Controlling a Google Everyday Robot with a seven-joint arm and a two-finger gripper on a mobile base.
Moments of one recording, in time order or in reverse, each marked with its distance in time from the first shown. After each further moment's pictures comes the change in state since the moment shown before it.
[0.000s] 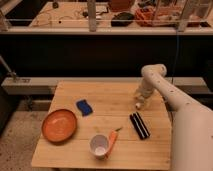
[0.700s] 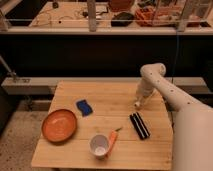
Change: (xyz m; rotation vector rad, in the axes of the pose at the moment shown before) arm -0.013 -0.008 -0.019 0.009 0.011 -0.018
